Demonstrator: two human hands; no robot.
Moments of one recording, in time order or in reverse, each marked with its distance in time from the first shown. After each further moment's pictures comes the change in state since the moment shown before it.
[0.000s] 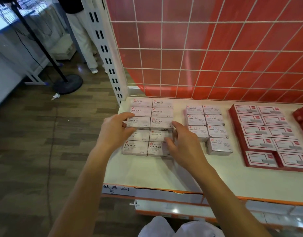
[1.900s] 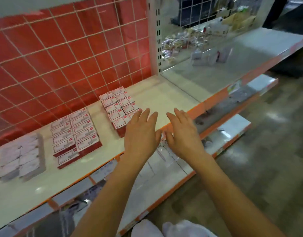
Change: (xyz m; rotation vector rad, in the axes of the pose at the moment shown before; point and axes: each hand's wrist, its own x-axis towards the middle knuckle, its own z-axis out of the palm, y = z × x) left_hand -0.229 0.417 0.304 0.409 -0.198 0.923; right_hand -0.258 0.311 -0.289 -0.301 0.500 0.322
